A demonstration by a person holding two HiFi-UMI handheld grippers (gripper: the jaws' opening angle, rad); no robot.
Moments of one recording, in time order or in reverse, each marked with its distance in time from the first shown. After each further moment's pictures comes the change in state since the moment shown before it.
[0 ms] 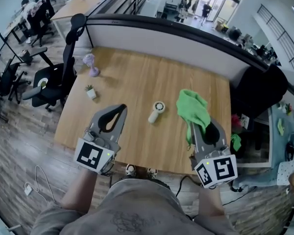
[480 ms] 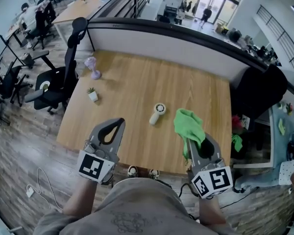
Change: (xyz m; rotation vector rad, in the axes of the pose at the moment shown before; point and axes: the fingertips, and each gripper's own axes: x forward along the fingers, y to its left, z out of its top) left arm -0.032 -0.019 -0.018 -0.032 0.114 0.013; right arm -0.035 0.020 -0.036 0.088 0.086 0.014
